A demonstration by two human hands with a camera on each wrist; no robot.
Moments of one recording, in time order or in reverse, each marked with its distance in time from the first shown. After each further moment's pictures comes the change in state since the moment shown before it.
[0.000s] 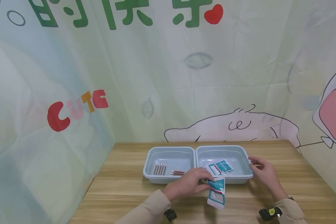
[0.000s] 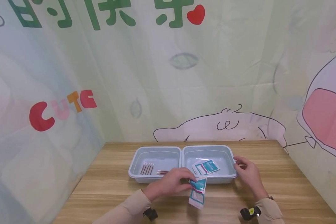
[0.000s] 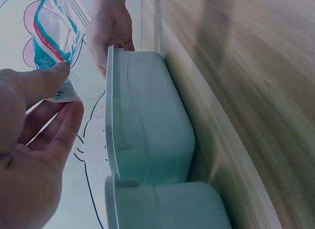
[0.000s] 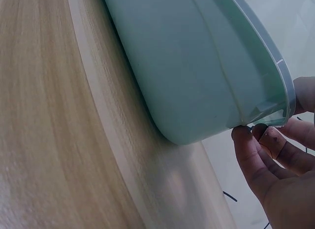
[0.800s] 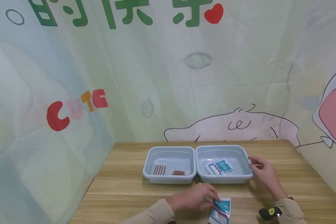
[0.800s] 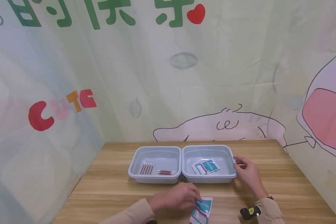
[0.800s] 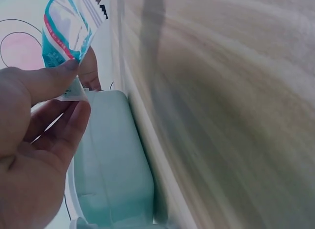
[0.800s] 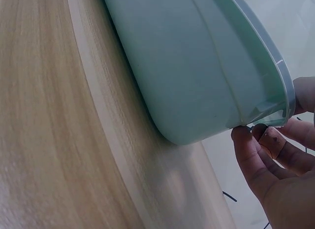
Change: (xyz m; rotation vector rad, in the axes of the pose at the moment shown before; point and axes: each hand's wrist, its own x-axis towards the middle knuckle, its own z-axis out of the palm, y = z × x) left_hand -0.007 0.011 0.034 0.138 -0.223 0.119; right_hand 0.000 -0.002 0.000 0.001 -0.012 0.015
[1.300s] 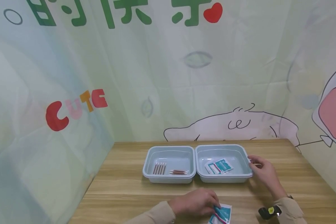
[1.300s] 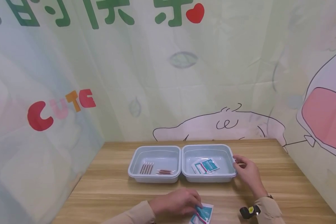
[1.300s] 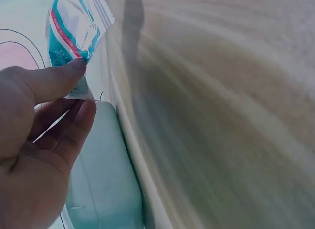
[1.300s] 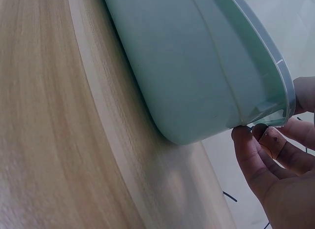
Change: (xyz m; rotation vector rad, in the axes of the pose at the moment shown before) left_hand 0.001 0.007 0.008 0.067 -0.071 0.070; right_hand -0.001 -0.003 -0.002 0.001 0.006 -0.020
